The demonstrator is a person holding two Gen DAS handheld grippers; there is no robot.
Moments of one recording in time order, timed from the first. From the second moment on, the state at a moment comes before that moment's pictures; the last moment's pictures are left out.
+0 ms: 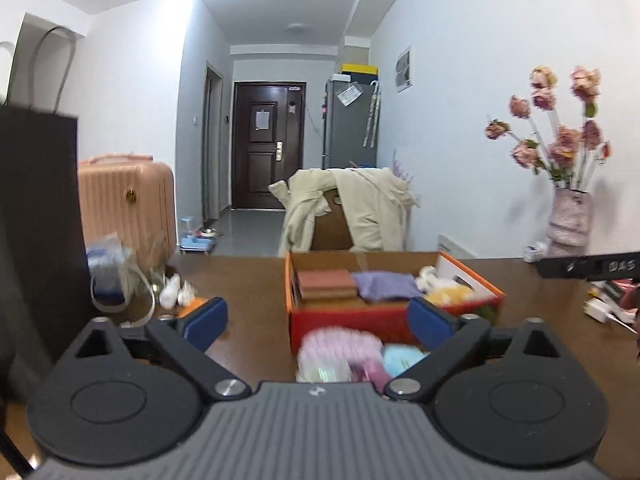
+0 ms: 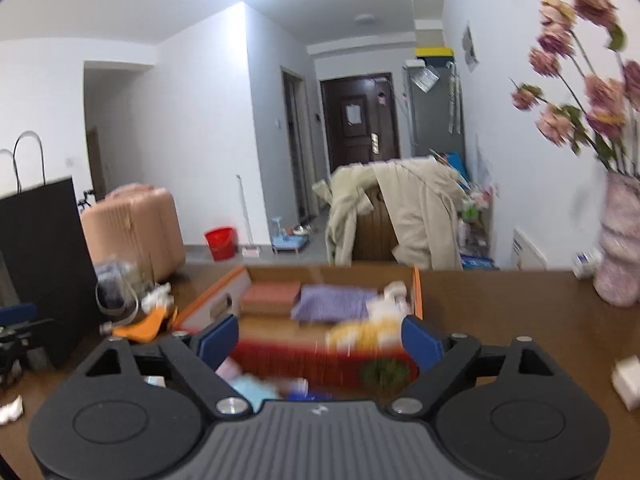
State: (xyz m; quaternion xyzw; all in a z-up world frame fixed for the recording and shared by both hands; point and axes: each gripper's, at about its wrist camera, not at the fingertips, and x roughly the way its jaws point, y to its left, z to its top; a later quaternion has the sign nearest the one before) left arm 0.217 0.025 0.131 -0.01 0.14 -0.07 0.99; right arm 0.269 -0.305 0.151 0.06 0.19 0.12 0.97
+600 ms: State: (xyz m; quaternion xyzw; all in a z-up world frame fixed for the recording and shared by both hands) left arm 0.107 0.055 0.055 -0.03 0.16 -0.10 0.98; right arm 0.120 -0.236 0.064 0.01 0.23 0.13 0.97
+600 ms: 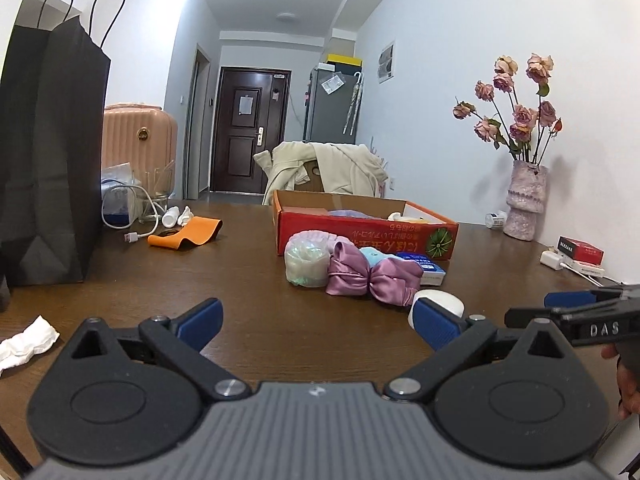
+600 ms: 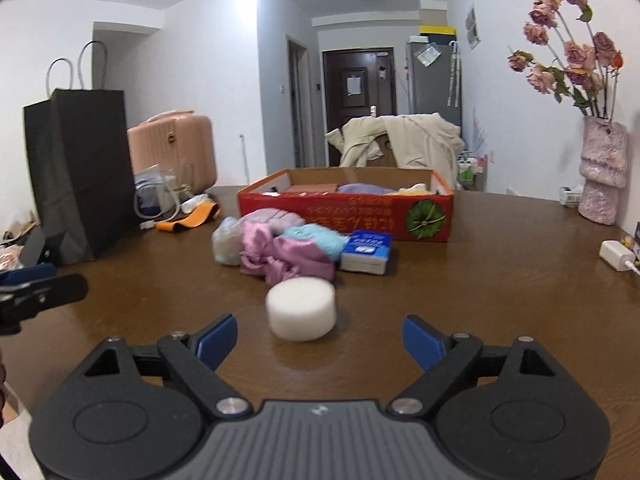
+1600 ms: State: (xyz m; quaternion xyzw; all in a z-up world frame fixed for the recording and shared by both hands) left arm 0.305 -0.011 0.069 0.00 0.22 -0.16 0.96; right arm 0.277 -0.230 0.074 0.06 0.31 0.15 0.94
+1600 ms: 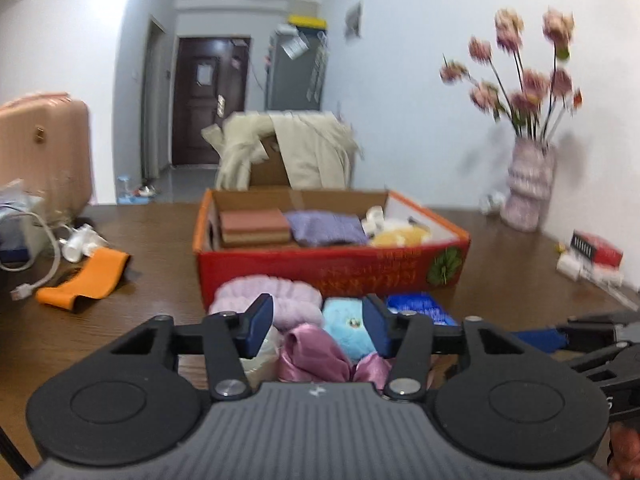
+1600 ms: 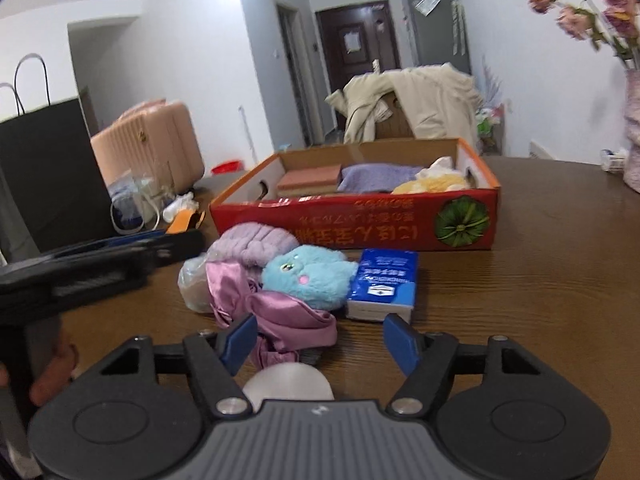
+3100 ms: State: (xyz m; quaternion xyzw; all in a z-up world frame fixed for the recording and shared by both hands) left arm 0.301 0.005 0.098 -0.11 0.21 -0.24 0.94; right arm 0.301 -0.234 0.114 0.00 0.24 0.19 0.95
